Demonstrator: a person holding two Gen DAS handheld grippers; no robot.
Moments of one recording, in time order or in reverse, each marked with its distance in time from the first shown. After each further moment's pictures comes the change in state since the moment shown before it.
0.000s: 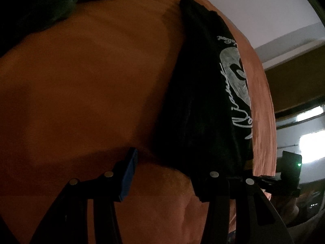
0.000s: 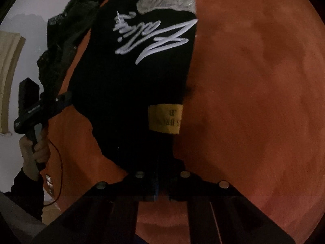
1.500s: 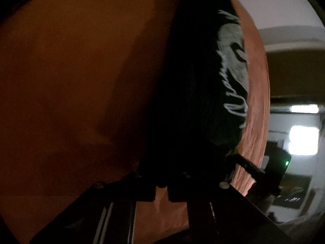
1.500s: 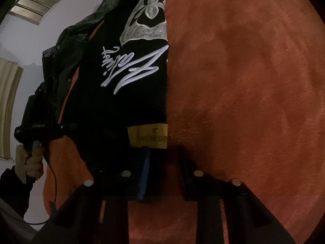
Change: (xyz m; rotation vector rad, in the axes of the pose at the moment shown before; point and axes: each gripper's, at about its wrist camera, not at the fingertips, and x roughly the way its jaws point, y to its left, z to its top) left arm 0.015 -0.030 0.013 -0.041 0.240 -0.073; right arm 0.009 -0.022 0.015 0.111 -0.182 -0.012
